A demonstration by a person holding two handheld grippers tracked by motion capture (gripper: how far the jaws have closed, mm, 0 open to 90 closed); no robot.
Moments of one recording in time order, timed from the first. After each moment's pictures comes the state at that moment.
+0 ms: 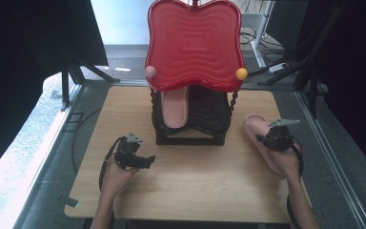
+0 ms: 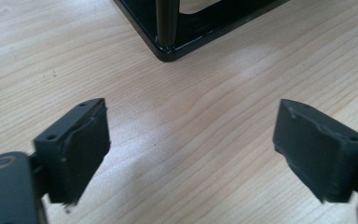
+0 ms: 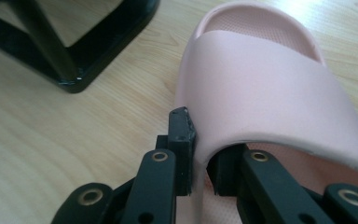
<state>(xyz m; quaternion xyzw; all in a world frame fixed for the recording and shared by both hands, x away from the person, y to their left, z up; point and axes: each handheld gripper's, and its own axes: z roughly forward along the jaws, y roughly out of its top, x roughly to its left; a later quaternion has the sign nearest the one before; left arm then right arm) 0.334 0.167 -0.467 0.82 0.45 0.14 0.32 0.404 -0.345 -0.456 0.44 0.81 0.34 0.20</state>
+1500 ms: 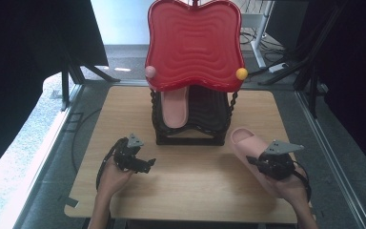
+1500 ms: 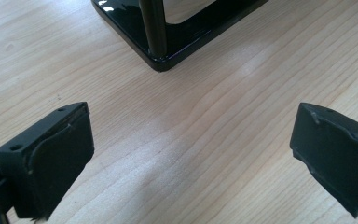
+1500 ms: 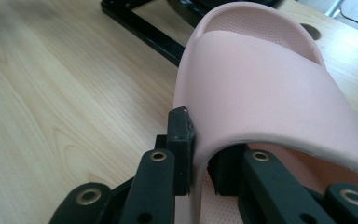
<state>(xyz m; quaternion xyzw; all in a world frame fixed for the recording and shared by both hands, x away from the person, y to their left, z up) 0.328 0.168 -0.467 0.84 0.39 0.17 0.32 0.293 -0.295 -0.410 0.33 0.84 0.39 0.19</state>
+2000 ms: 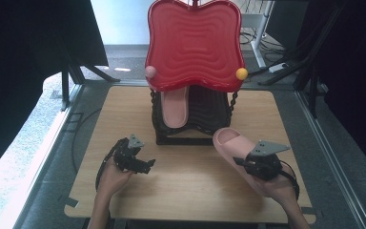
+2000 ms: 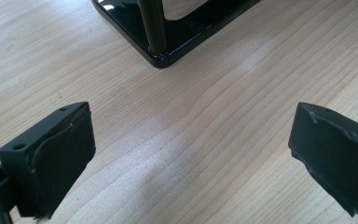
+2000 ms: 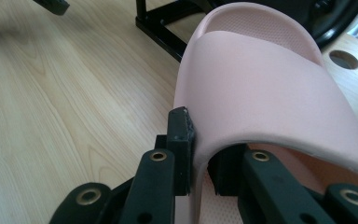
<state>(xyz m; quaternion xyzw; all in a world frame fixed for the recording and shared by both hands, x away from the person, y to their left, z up) 0.327 0.168 -0.466 0.85 0.39 0.17 0.32 0.291 -0.257 -0.403 0.29 0.85 0.40 0.17</state>
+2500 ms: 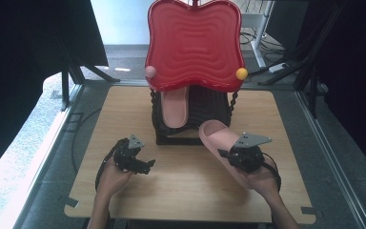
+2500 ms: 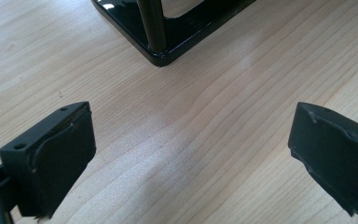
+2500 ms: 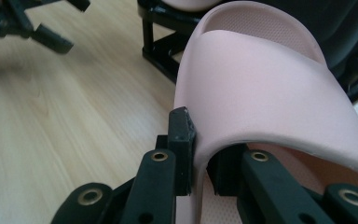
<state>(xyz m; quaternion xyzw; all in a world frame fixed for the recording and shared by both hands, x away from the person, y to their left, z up) 0.326 0.168 -0.466 0.85 0.39 0.17 0.31 0.309 -0.214 -0.400 0.30 0.84 0.42 0.18</state>
